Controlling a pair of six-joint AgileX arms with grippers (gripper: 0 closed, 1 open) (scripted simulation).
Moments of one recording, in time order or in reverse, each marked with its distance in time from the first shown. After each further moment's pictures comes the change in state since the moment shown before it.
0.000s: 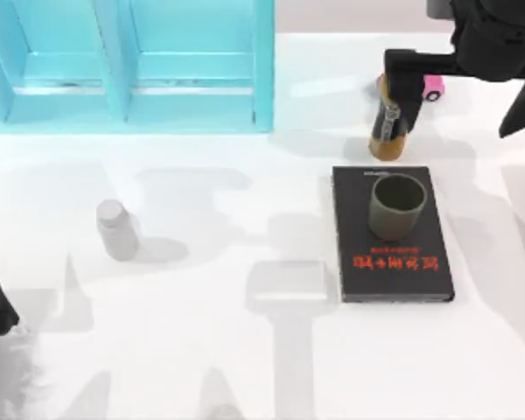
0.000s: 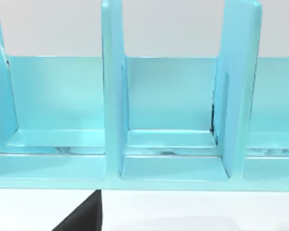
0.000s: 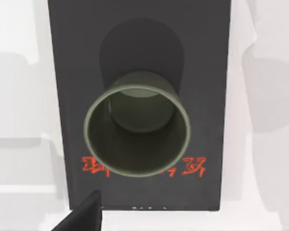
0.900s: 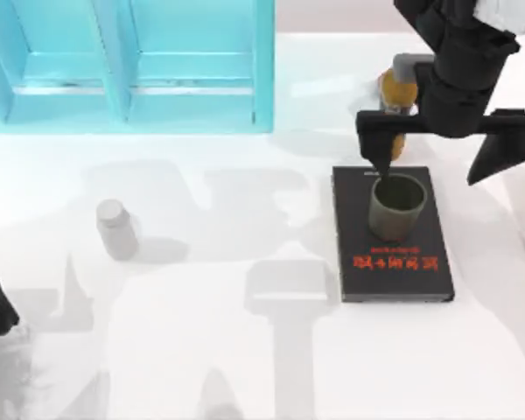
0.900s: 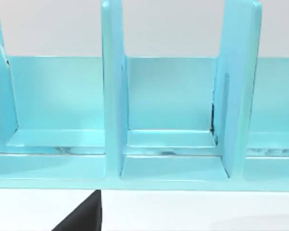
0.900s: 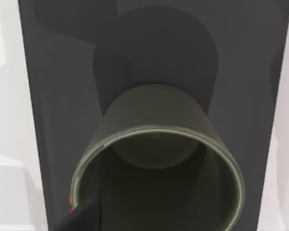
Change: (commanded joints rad) left arm 0.000 0.000 0.000 0.000 0.000 0.000; right arm 0.034 0.078 -0.174 0.174 0.006 0.009
